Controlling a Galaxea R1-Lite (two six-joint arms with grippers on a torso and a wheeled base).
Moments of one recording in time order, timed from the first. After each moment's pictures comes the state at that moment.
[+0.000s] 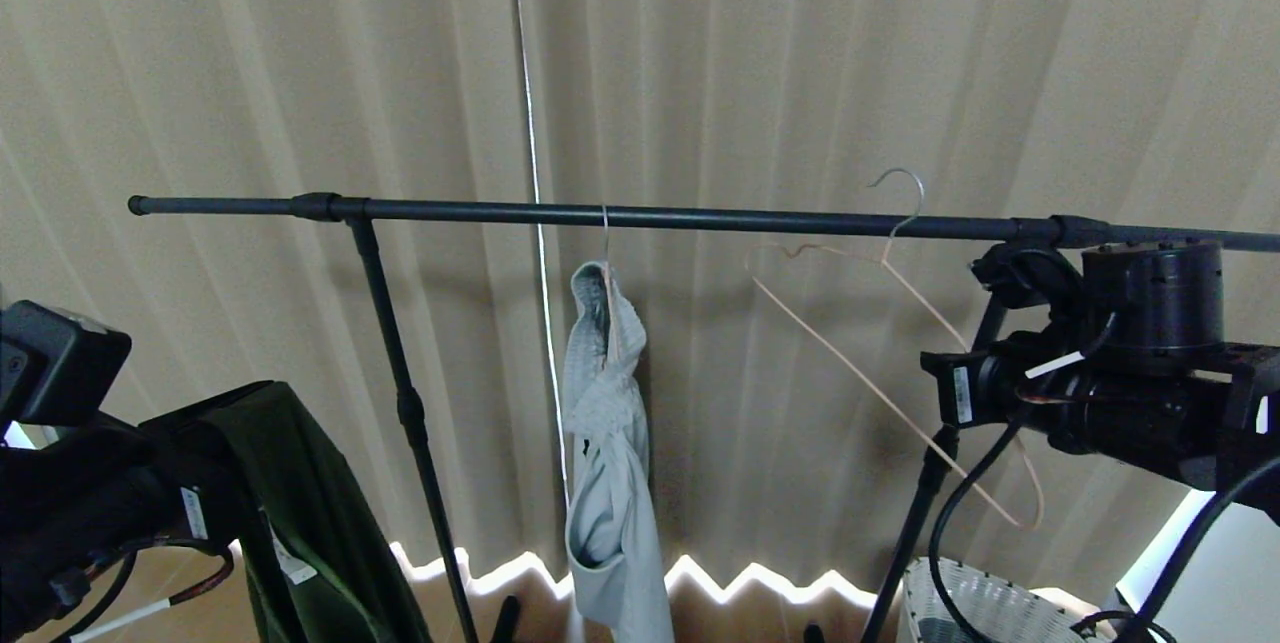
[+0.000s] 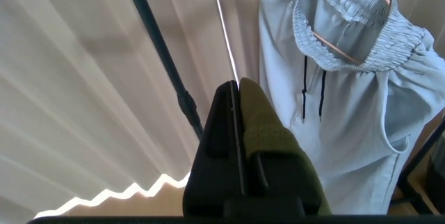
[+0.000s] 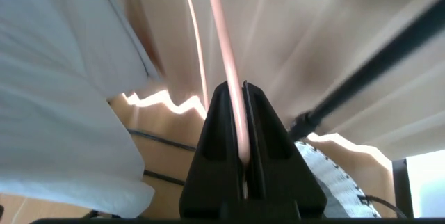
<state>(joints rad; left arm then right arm) -0.18 1.16 -0.28 -0.71 -0.04 0.24 0.32 1.61 -0.72 -0.38 -0.19 0.08</state>
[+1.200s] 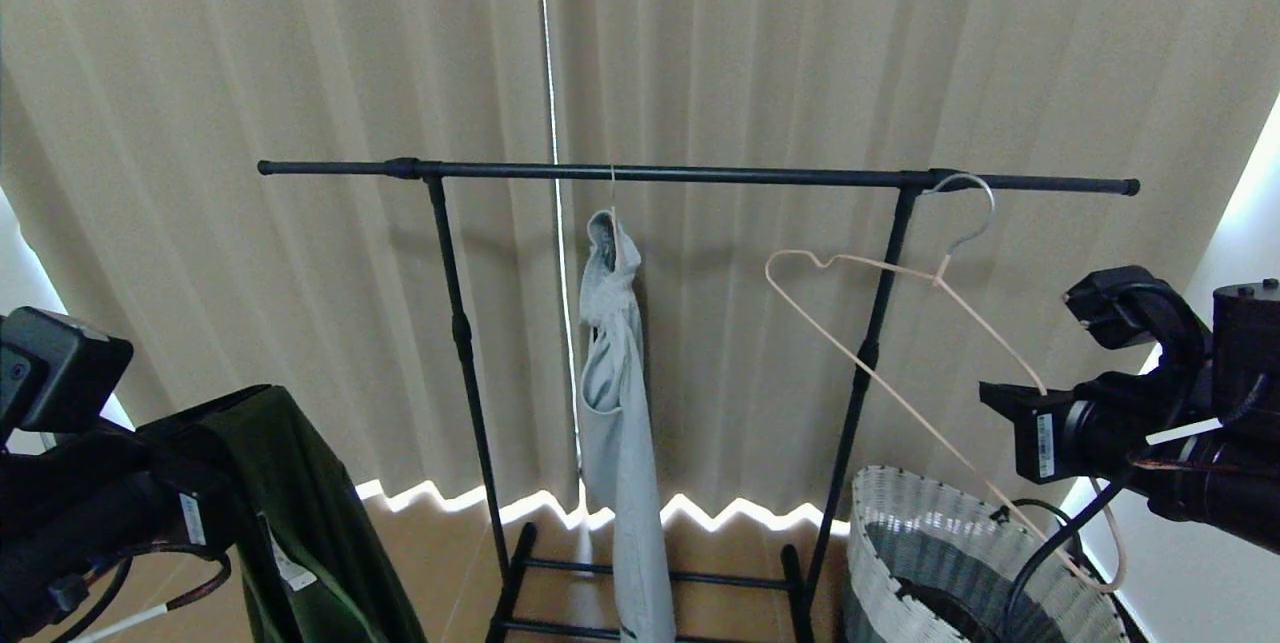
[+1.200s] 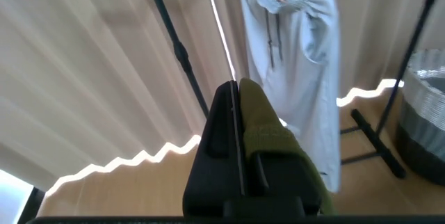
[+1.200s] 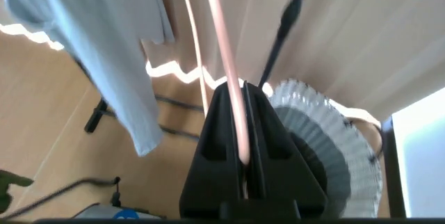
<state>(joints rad) -0.17 1.15 -0.28 -0.71 -0.04 0.26 0.32 1.41 -0.56 -0.38 -0.19 0.08</state>
